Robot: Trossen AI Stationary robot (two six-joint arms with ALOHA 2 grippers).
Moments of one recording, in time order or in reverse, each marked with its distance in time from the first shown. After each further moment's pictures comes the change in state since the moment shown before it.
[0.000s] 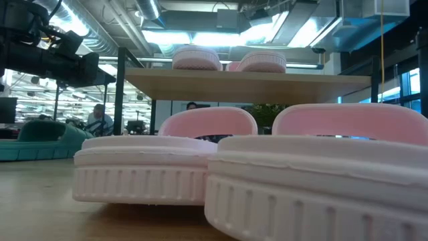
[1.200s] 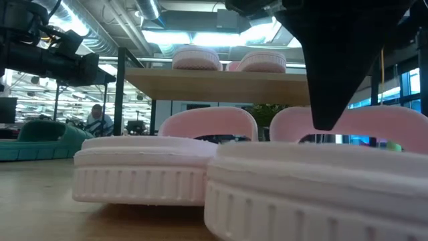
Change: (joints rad) left arm 0.000 0.000 0.000 0.007 -0.001 0.034; right arm -0.024 0.220 0.000 -0.153 -0.090 0.344
